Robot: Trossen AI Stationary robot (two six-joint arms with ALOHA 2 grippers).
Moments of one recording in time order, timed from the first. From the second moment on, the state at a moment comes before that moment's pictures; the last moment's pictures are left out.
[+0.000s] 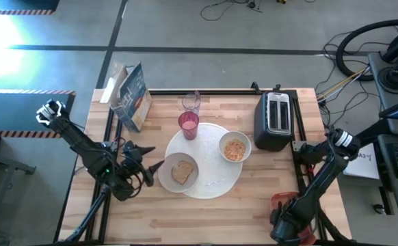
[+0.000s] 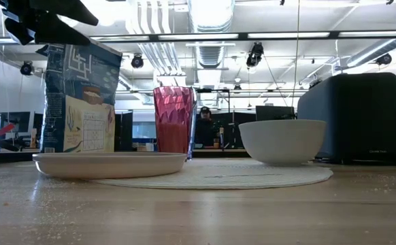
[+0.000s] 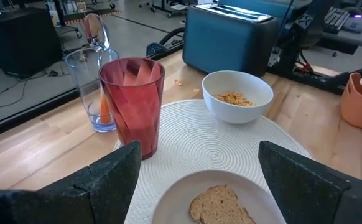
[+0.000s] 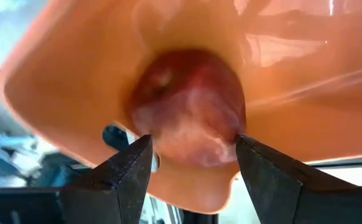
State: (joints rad) left arm -0.76 1.12 0.74 -0.57 -1.18 -1.03; right arm 0.97 1.70 1.10 -0.77 -0.61 1.48
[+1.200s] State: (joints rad) left arm -0.76 1.06 0.74 -0.55 -1.22 -1.00; right arm 1.01 1.72 1.00 -0.69 -0.50 1.16
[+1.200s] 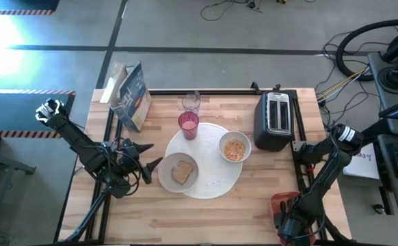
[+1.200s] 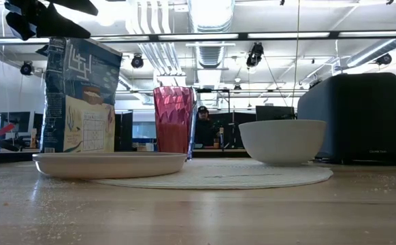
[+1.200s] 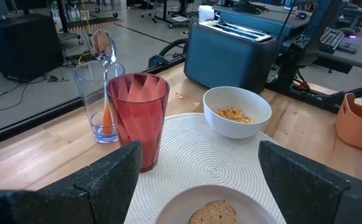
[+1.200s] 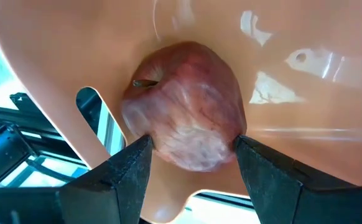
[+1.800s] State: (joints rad) left arm -0.76 1.06 0.74 -0.55 -1.22 -1.00; right arm 1.01 1.72 1.00 -0.66 -0.38 1.13
